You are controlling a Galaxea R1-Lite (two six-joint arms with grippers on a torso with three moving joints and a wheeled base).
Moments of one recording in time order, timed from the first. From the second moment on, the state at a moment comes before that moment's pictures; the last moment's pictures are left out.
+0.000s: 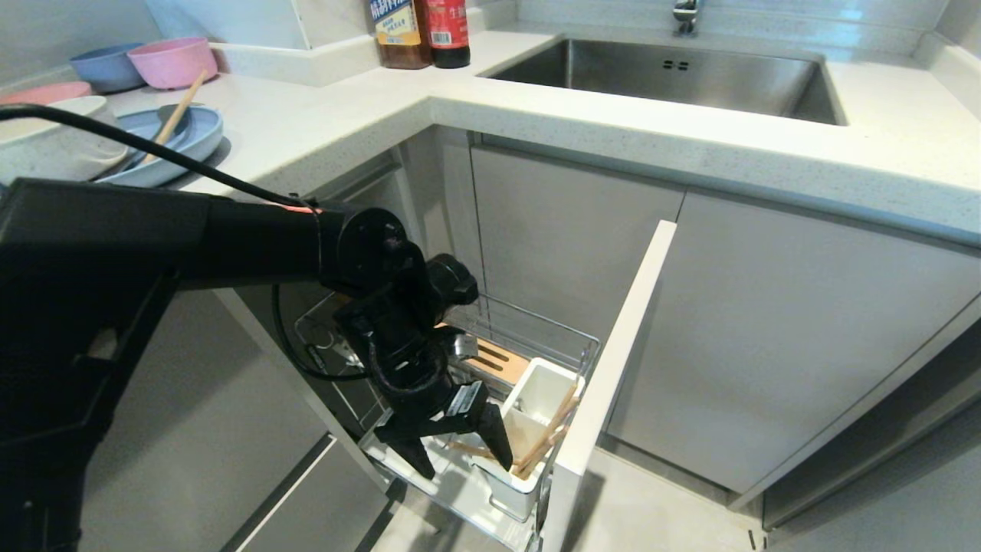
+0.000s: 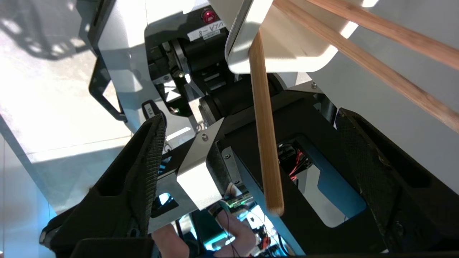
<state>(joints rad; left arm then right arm) -0.59 2.11 -1.75 1.15 -0.37 -0.32 0.00 0.00 0.00 0.00 0.00 0.01</state>
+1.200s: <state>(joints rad) -0.62 2.15 -1.77 1.17 -0.38 -0.33 0.00 0.00 0.00 0.00 0.00 0.01</state>
